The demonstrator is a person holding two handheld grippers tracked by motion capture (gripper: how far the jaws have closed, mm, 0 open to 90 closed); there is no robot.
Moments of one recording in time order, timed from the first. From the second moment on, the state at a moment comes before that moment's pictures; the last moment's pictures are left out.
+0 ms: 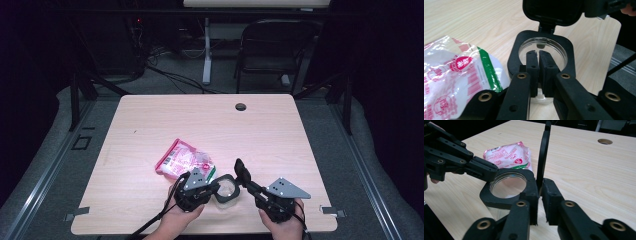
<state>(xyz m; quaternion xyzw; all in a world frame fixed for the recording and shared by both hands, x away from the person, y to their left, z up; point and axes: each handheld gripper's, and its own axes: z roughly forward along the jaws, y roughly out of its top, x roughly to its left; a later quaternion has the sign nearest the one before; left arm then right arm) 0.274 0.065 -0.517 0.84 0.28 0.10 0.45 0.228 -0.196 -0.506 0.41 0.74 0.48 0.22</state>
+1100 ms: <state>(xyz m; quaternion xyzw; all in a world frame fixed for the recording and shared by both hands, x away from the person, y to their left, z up) 0.291 0.055 -0.522 0.85 0.29 0.10 0.43 0.252 -0.197 -0.510 0.43 0.73 0.48 0.21</state>
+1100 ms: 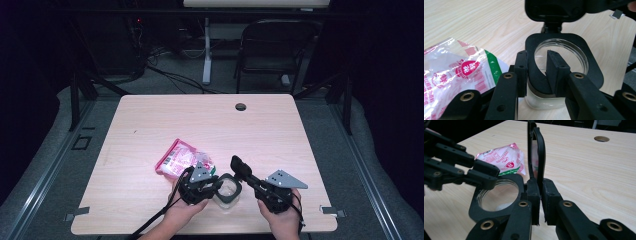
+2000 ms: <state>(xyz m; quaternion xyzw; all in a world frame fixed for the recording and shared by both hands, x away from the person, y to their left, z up) 0.284 0.060 -0.521 0.83 0.30 0.09 0.46 0.302 -0.188 -0.512 0.44 0.73 0.50 0.18</state>
